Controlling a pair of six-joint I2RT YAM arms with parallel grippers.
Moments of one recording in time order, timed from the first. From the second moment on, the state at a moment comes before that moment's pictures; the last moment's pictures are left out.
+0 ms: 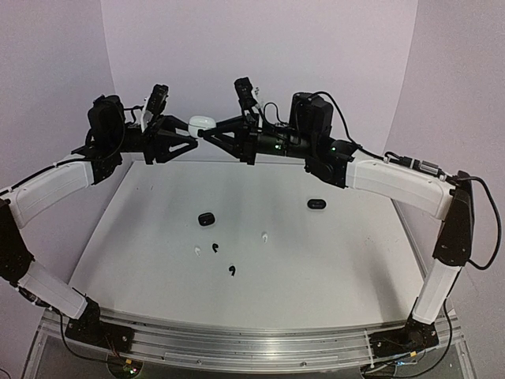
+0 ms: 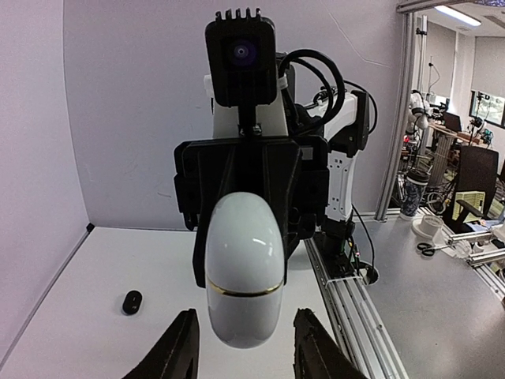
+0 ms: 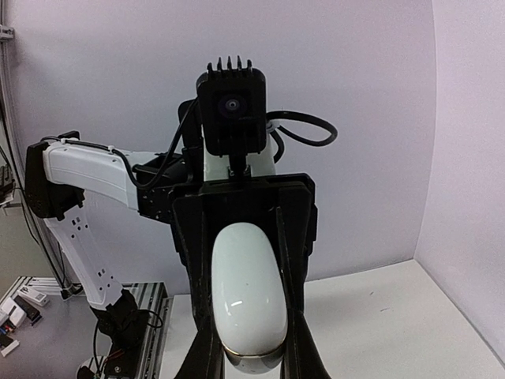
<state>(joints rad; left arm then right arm) -0.40 1.41 1.22 0.33 1.27 -0.13 0.88 1.82 1.69 0.22 -0.60 0.12</state>
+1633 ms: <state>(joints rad) -0.41 1.42 1.30 -0.12 1.26 0.34 0.92 1.82 1.69 0.08 -0.39 0.00</state>
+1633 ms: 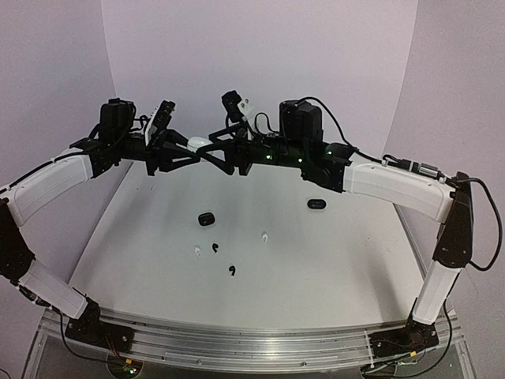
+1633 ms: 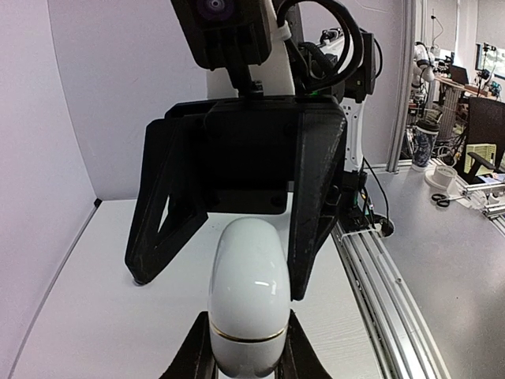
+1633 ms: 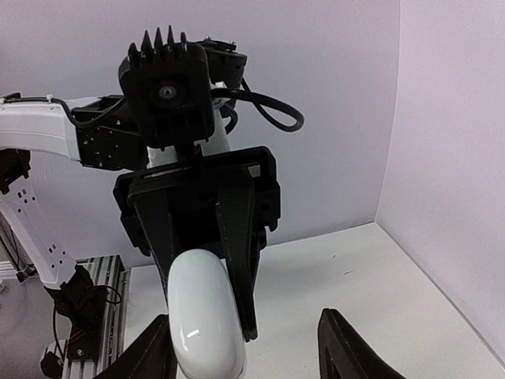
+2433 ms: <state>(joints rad) -0.40 1.42 1.32 -0.28 1.22 0.48 0.90 1.86 1.75 0.04 -0.47 0.16</state>
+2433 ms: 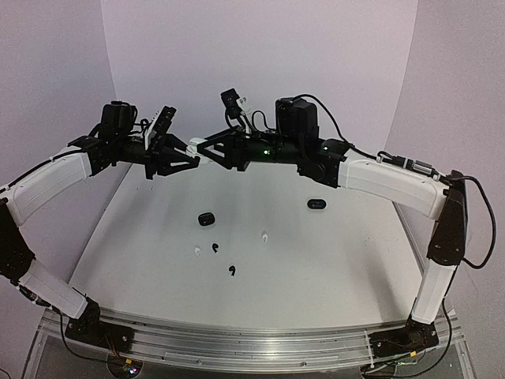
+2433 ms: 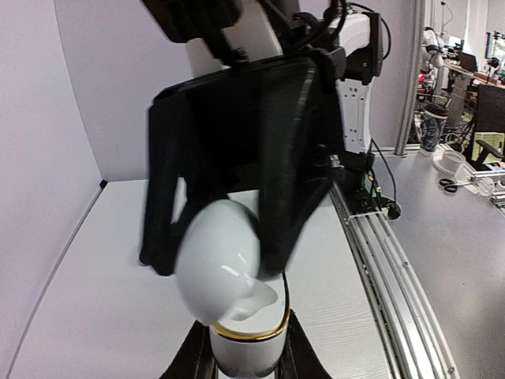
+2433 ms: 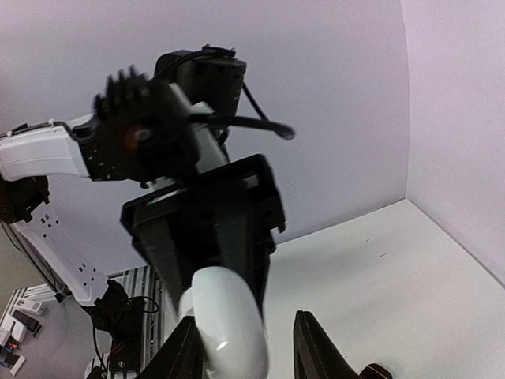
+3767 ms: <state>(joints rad) -0.40 1.42 1.25 -0.22 1.18 0.26 0.79 2.04 1.86 0.10 -0.78 0.62</state>
